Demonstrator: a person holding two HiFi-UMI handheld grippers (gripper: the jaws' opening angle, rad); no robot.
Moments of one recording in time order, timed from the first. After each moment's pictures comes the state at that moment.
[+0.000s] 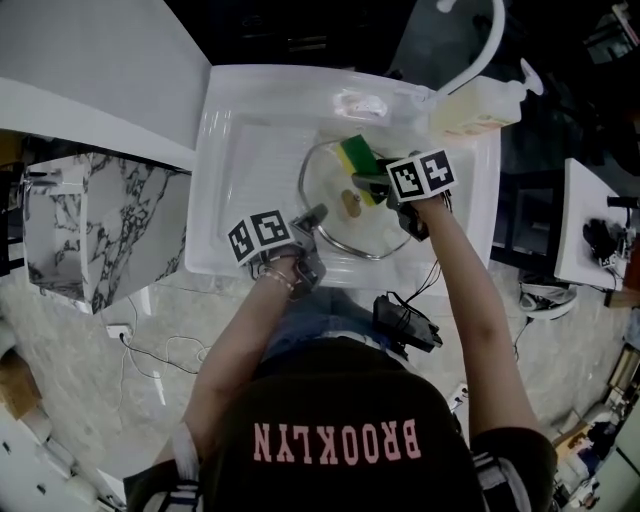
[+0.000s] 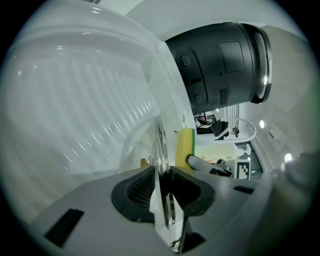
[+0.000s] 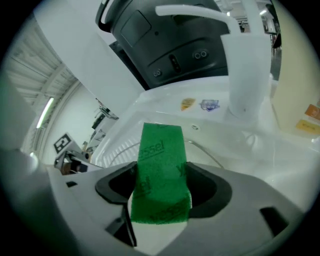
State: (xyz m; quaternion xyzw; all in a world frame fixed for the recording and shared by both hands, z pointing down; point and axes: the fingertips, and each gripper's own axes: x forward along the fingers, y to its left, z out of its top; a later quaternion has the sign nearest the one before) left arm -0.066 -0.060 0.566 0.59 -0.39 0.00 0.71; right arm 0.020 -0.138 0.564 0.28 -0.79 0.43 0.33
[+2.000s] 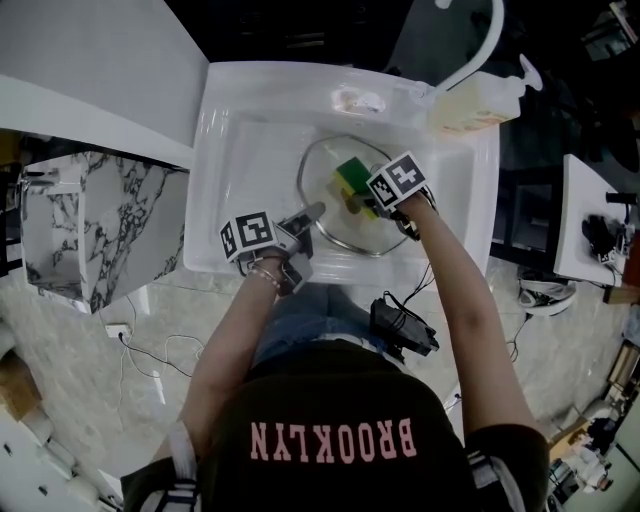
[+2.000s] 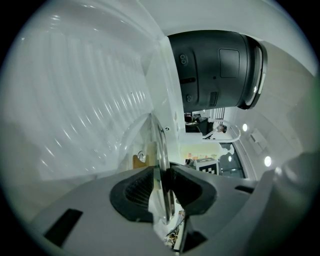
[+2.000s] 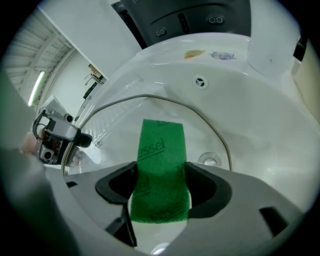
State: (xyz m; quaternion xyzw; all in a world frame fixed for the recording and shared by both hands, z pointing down) left arm -0.064 -0.057 0.560 0.62 -0.30 -0.06 0.72; right arm 0.035 -0.096 0.641 0.23 -0.74 0.40 0.49
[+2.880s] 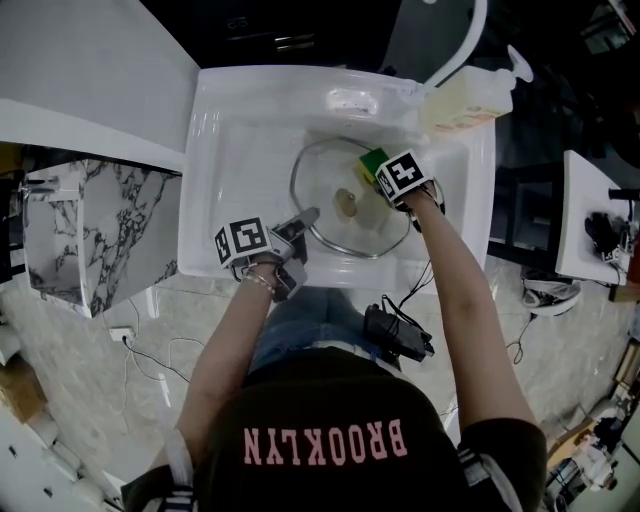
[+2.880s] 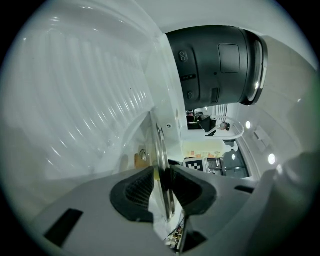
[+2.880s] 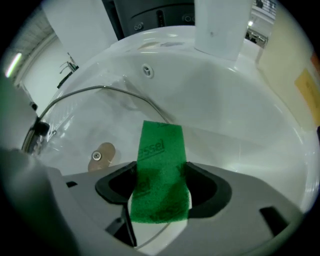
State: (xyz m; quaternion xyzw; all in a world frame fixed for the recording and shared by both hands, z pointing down) left arm -0.056 -0.053 0.562 0.62 -0.31 -0.04 0.72; right arm 0.118 -0.133 0.673 0.34 -0.69 0.34 0.55
